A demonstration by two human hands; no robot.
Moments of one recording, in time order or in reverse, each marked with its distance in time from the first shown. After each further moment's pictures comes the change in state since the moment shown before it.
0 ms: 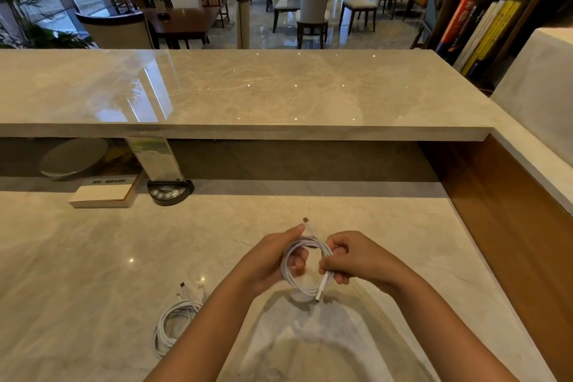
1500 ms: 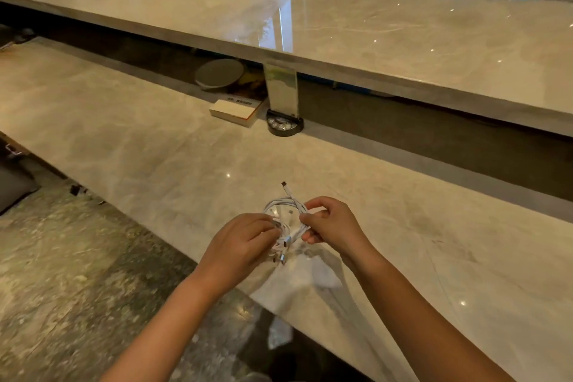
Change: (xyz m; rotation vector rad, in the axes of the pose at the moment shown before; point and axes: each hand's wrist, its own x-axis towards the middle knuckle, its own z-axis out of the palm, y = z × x) left_hand -0.131 -0.107 -0.119 1.590 0.757 0.880; right_hand 0.052 -0.025 0.150 0.155 -0.143 -0.054
